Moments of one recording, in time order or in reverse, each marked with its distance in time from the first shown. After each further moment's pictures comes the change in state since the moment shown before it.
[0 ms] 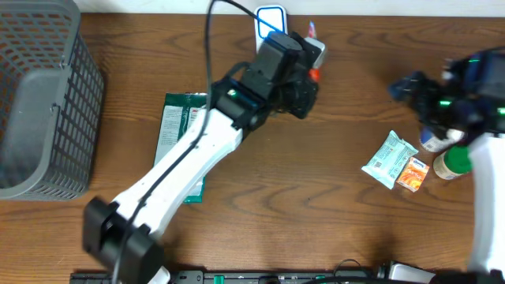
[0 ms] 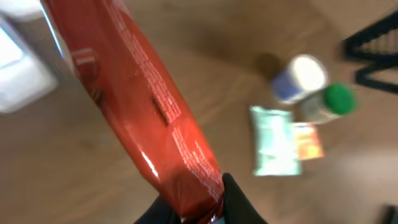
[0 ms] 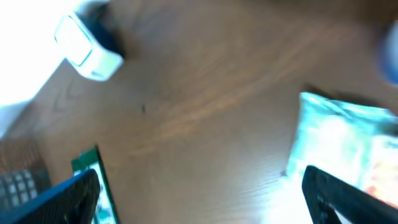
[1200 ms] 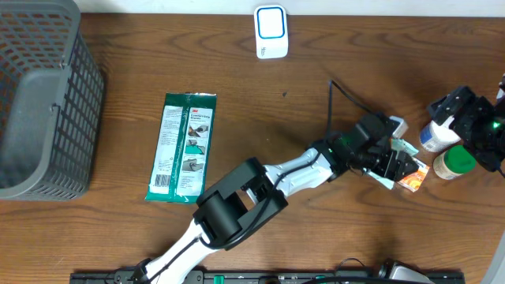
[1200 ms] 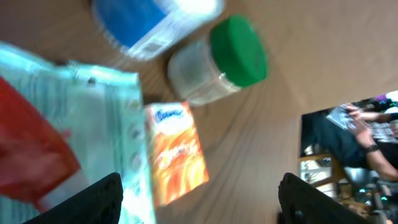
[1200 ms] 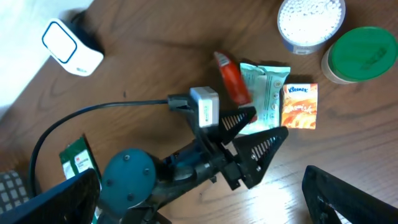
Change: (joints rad) left arm -0.340 0.571 -0.011 0.756 0.216 -0.479; right arm -0.111 -0.094 0.278 -0.436 0.075 -0.105
